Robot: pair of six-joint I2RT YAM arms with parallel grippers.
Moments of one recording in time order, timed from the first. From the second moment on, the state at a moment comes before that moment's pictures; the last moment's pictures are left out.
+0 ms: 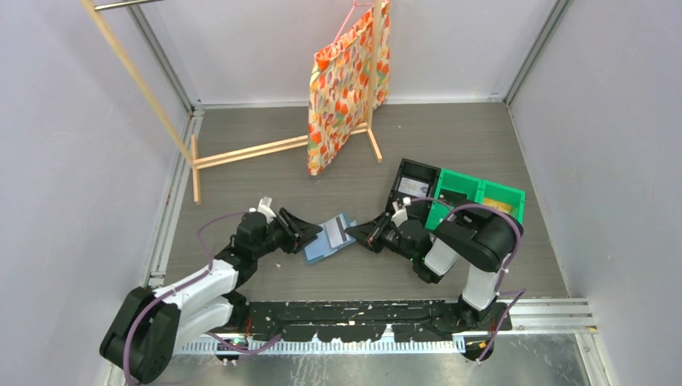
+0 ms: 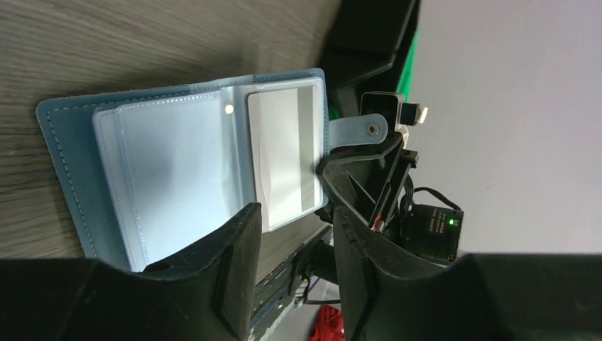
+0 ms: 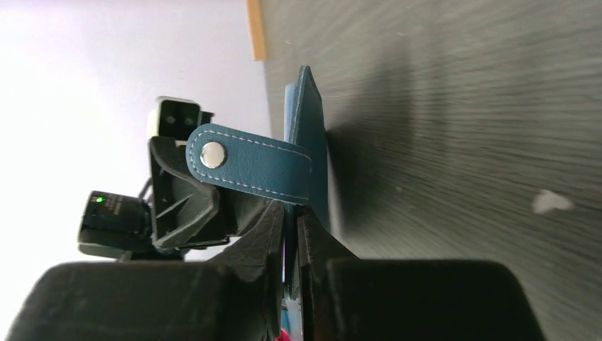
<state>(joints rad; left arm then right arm) -0.46 0.95 0.19 0.36 0.34 -1.33 0.78 1.77 0.24 1.37 -0.14 1.47</state>
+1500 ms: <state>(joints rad) -0.52 1.33 0.28 0.38 0.36 -1.21 0.92 1.35 0.46 0.31 0.10 1.06</state>
